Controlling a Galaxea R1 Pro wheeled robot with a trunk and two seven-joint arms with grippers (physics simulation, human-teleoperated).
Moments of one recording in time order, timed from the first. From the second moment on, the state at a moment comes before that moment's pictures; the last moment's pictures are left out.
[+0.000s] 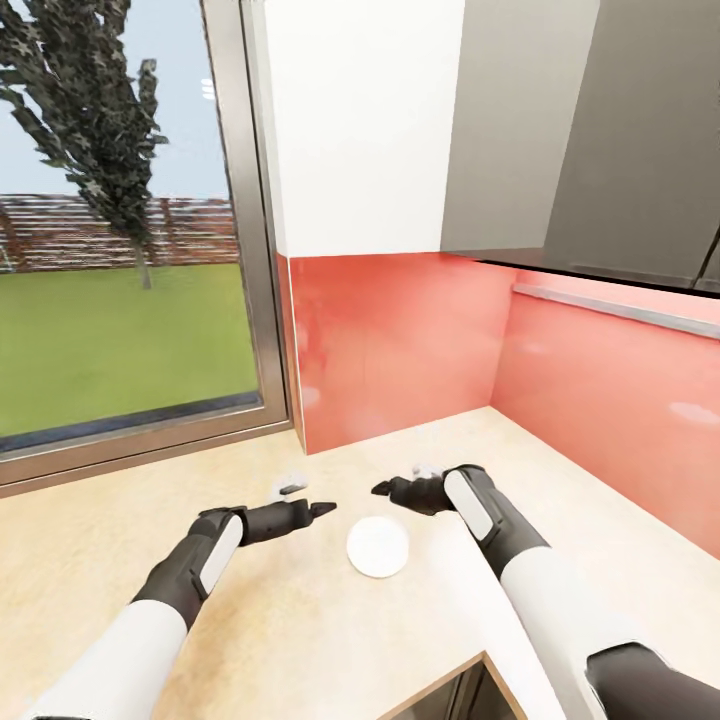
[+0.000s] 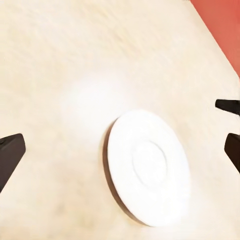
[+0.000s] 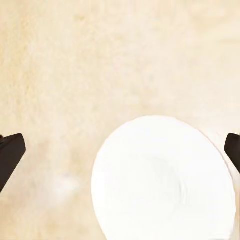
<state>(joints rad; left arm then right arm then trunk) -0.68 -0.01 -0.04 -0.75 0.33 0.62 -0.53 -0.84 0.06 0.19 -0.70 -0.64 0.82 0.02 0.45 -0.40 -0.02</state>
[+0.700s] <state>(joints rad) -0.68 -0.04 -0.04 -0.62 0.32 0.51 -0.53 -0.83 0.06 0.19 -0.52 -0.63 0.68 0.33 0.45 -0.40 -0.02</state>
